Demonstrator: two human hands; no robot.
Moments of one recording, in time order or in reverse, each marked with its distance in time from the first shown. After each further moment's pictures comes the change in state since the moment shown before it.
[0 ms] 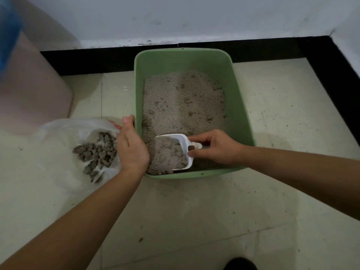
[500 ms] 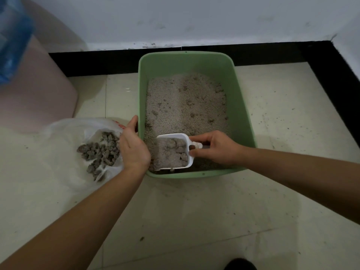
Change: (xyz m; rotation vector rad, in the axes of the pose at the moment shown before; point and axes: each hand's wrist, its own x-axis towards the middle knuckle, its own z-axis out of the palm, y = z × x) left_hand 0.015 -0.013 -0.002 -0.057 -0.030 -0.031; right_hand 0.002 -0.003 0.004 0.004 0.025 0.026
